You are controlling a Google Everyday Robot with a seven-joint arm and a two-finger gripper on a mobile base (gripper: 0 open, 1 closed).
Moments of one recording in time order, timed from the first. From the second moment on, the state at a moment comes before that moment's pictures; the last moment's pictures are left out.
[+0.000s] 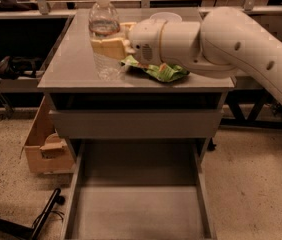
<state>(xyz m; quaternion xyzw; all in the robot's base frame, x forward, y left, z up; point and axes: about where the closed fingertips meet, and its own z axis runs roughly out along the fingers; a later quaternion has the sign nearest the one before) 0.590 0.079 0.996 -0.43 0.61 0.36 0.56</state>
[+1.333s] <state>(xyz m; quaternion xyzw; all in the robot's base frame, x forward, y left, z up) 0.708 0.312 0.962 -0.41 0.63 0.37 0.54</state>
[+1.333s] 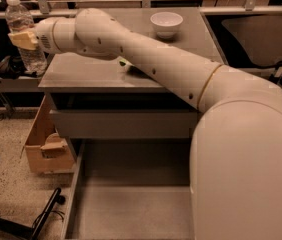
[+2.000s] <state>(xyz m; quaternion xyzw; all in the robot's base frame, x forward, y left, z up) 0.753 0.299 0.935 -0.39 0.66 0.36 0.53</state>
